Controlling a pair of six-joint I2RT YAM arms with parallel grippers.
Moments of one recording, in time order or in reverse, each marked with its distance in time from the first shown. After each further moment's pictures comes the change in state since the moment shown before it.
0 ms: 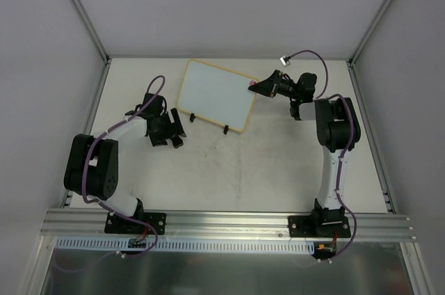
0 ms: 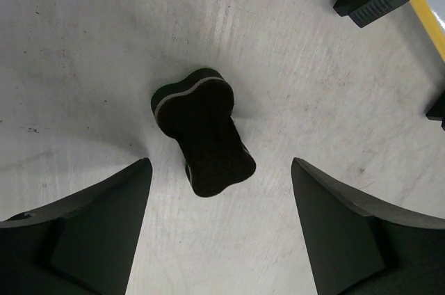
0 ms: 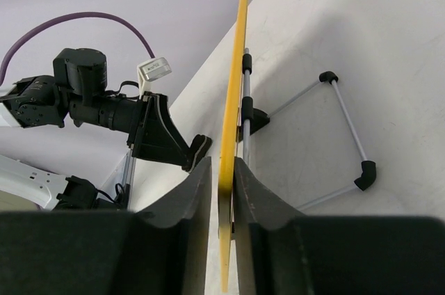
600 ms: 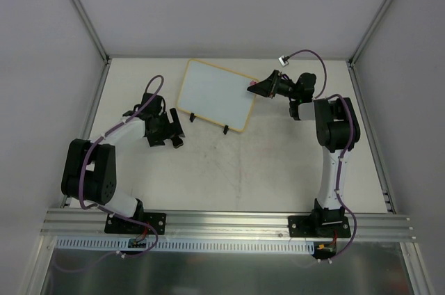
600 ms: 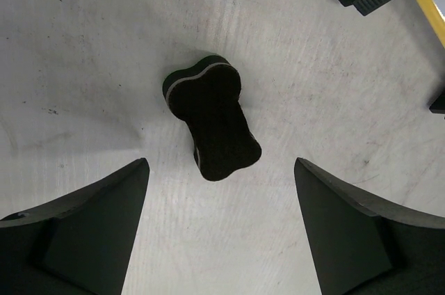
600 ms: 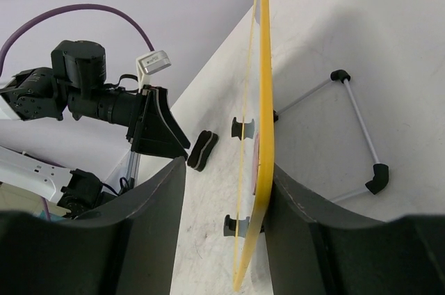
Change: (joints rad) left arm 0.000 -0.049 0.000 -0.048 -0.026 0.013; right arm 0.007 -0.002 0.000 0.018 -0.019 0.014
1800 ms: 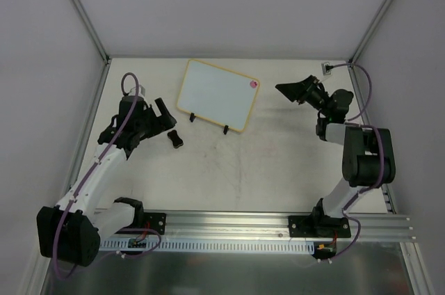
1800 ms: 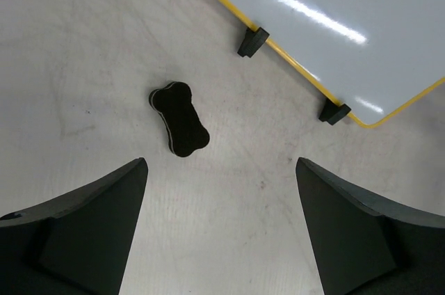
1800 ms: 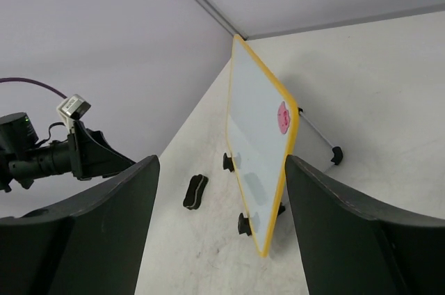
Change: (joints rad) left arm 0.000 -0.440 -0.064 -0.005 -0.083 -0.020; right arm -0.183 -0.445 -0.410 -0.001 0.197 -0.021
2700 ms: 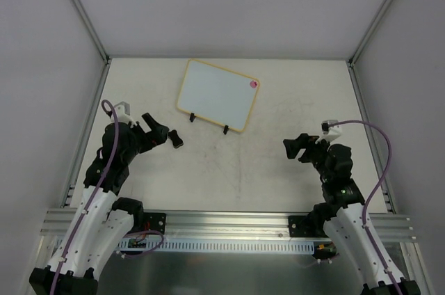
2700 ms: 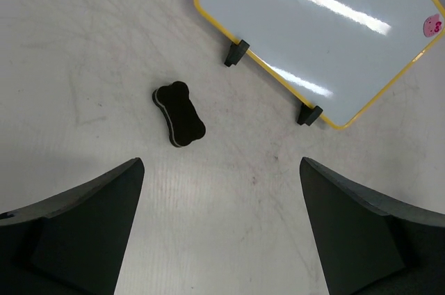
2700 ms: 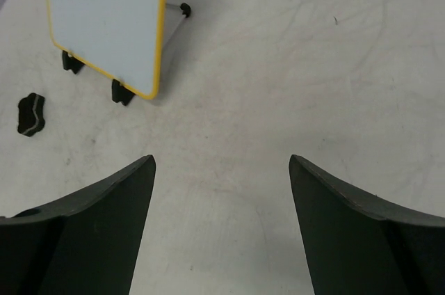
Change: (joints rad) left arm 0.000 -0.454 -0.188 -0.002 -0.045 -0.027; right arm 0.236 -1.280 -0.525 -1.239 0.740 -0.640
